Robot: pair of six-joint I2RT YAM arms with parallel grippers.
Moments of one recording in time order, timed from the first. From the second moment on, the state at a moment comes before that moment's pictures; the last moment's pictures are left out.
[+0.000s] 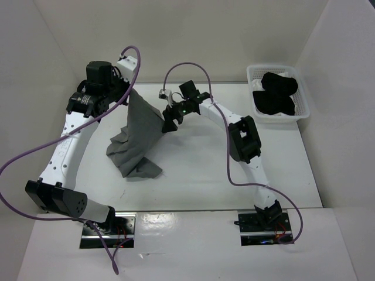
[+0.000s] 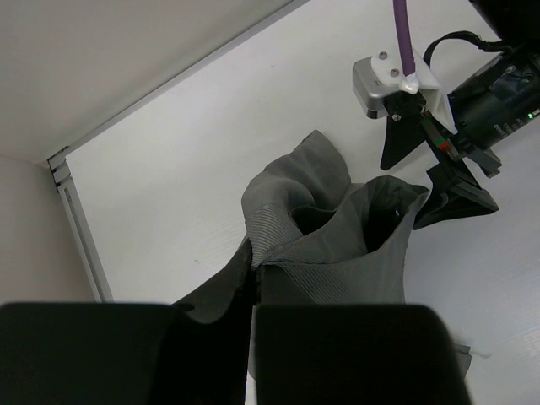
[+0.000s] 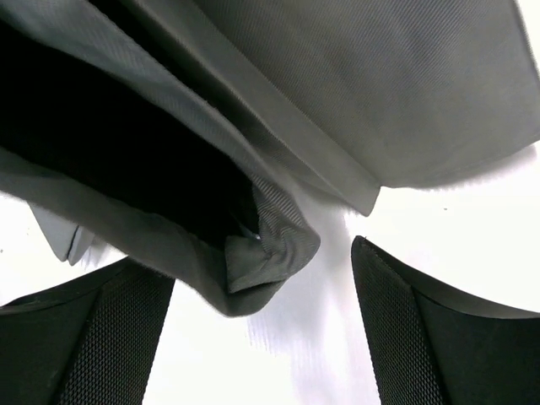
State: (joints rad) left arm -0.19 1.43 1.67 -0.72 0.07 0.31; right arm 0.55 2.39 2.07 -0.54 -0.85 -0.38
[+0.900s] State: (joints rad) left arm -0.19 1.43 1.66 -0.70 0.02 0.31; right arm 0.52 2.12 2.03 -0.67 -0.78 -0.42
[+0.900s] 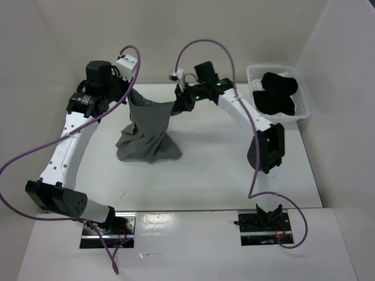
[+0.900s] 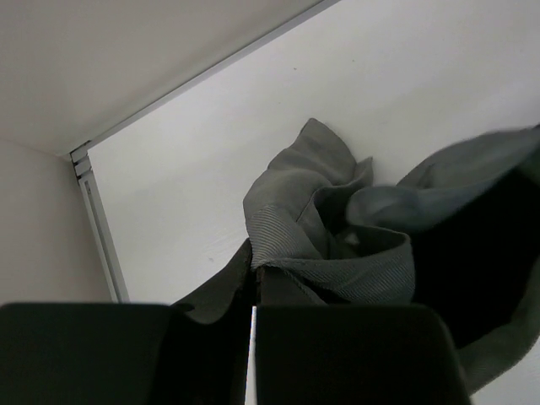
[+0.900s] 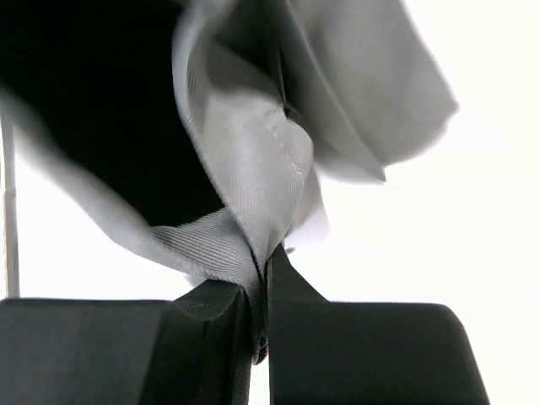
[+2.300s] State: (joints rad) left arm -0.08 1.05 1.54 -0.83 0.39 0.34; right arm 0.46 1.49 1.81 -0.79 -0.84 -0.50
